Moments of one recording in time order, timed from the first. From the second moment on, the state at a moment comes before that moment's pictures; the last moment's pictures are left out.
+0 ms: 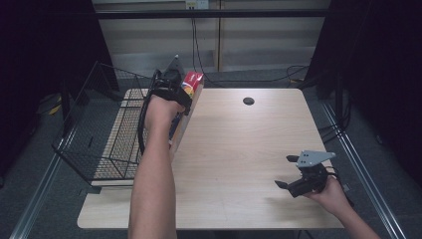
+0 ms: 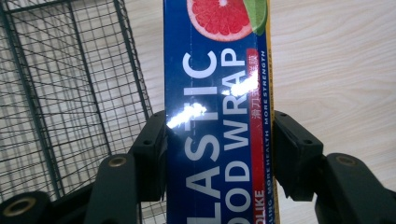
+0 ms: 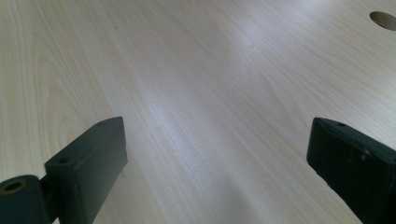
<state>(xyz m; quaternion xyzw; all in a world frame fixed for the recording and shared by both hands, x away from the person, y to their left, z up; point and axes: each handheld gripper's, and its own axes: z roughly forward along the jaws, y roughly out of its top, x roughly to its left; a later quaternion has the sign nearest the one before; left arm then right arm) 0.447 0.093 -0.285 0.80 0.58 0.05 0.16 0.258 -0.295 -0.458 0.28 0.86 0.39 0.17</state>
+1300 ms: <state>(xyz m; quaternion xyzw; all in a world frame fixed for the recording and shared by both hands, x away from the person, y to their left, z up) 0.435 0.144 -0.249 0.78 0.61 0.07 0.15 0.258 -0.295 -0.460 0.28 0.86 0.39 0.17</state>
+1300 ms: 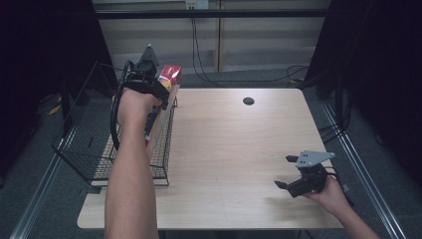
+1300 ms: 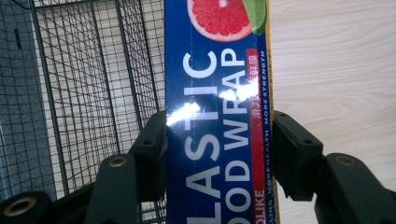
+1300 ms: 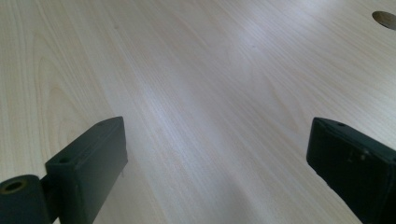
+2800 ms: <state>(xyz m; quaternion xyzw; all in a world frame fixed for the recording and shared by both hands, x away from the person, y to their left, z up) 0.417 0.199 -0.230 0.74 0.65 0.10 0.14 0.257 -0.294 -0.460 0.28 0.86 0.39 0.17</state>
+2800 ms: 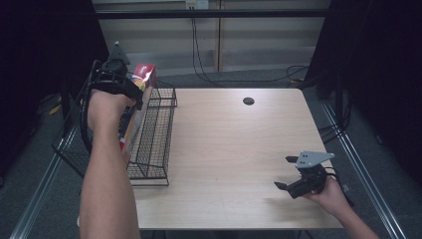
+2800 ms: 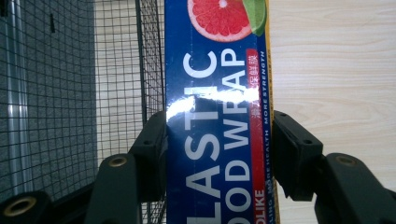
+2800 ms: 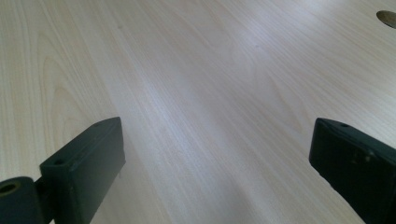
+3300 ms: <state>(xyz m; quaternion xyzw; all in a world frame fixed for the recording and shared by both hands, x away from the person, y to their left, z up) 0.411 0.217 -0.229 0.73 0.66 0.11 0.13 0.257 -0.294 -0.459 0.28 0.86 0.39 0.17</state>
